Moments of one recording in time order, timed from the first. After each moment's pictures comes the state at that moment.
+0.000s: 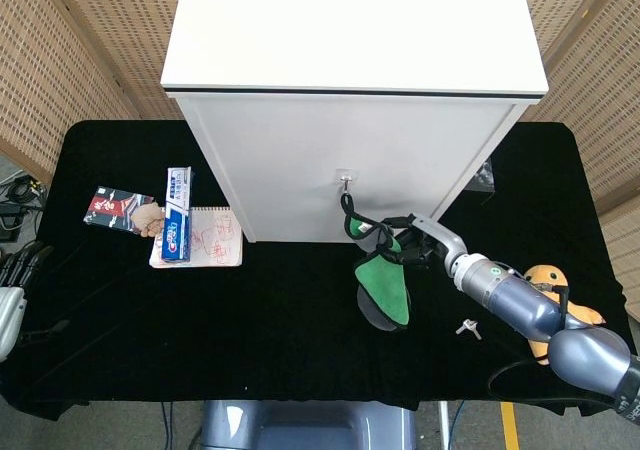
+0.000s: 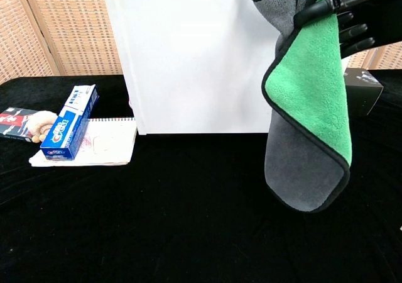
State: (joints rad) left arm -0.10 -1.04 -0.03 -1.69 1.44 1.40 -0.02; right arm 0.72 -0.90 0.57 -1.89 -0.66 0.19 0.72
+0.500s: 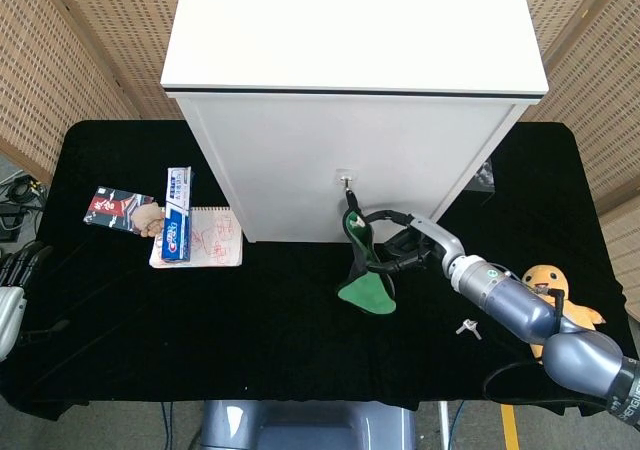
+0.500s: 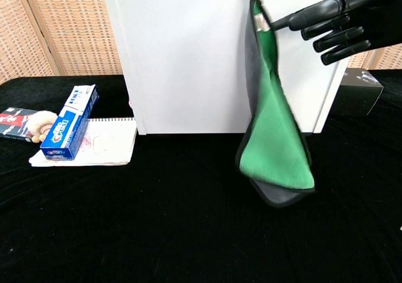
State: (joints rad) left arm -0.10 -1.04 -0.03 -1.69 1.44 1.40 -0.02; right arm 0.71 -0.92 0.56 -1.91 -0.68 0.24 0.73
